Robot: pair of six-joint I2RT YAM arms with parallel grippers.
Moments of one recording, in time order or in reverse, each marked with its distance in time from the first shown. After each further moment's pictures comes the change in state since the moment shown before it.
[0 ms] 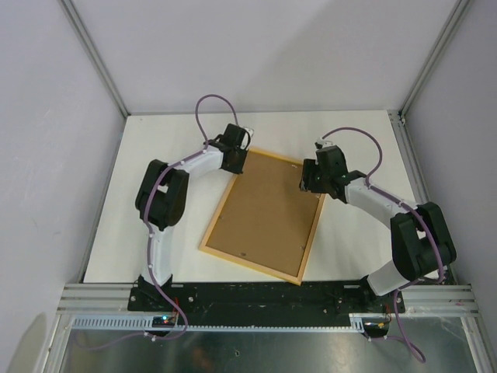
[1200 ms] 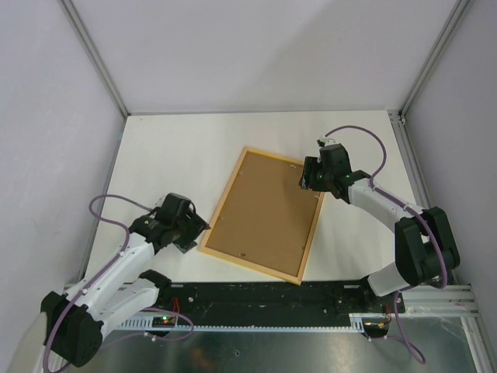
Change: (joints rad) left arm 0.029 -1.203 -0.959 -0.328 -0.001 -1.190; right arm -0.018 -0.038 0.000 0.000 -0.045 0.005
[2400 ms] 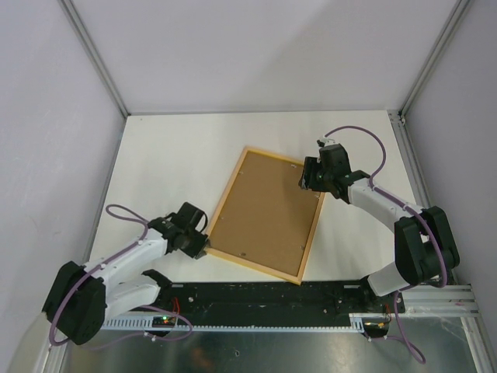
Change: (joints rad) left arm -0.098 0.145 -0.124 0.051 0.000 -0.261; right arm 0.003 0.004 0.000 0.001 0.000 0.012
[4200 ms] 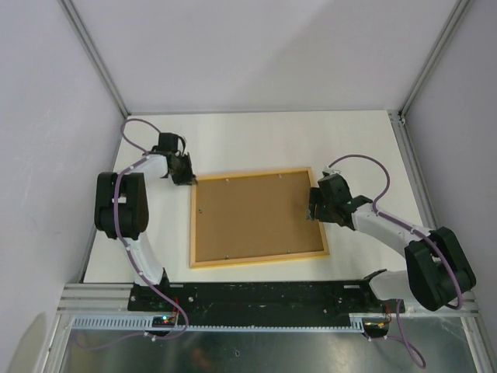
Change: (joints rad) left arm 0.502 0.819 0.724 0.295 0.272 1.207; right arm 0.089 -0.181 -0.269 -0.098 0.148 0.083
